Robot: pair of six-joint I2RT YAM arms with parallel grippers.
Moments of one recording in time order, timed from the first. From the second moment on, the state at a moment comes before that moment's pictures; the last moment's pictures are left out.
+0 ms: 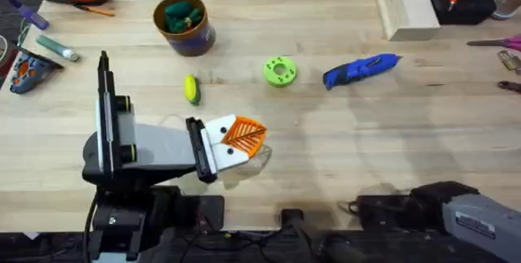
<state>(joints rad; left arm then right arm) -0.01 0.01 0.01 -0.14 1.23 0.10 0.16 1.17 1.72 -1.25 -0.07 -0.01</state>
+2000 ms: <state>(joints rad) -0.01 0.01 0.17 -0.35 0.97 -0.03 0.16 0.79 0.89 -0.81 -0.18 0.05</state>
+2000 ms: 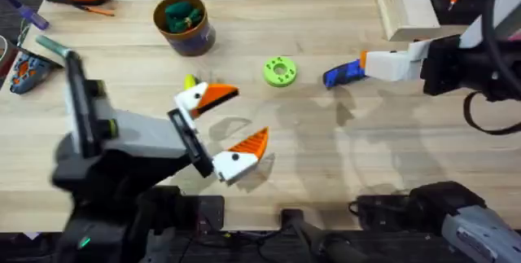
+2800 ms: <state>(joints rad) -0.01 0.54 0.95 -1.03 0.38 0.13 0.16 0.79 0.89 -0.81 -0.18 0.05</state>
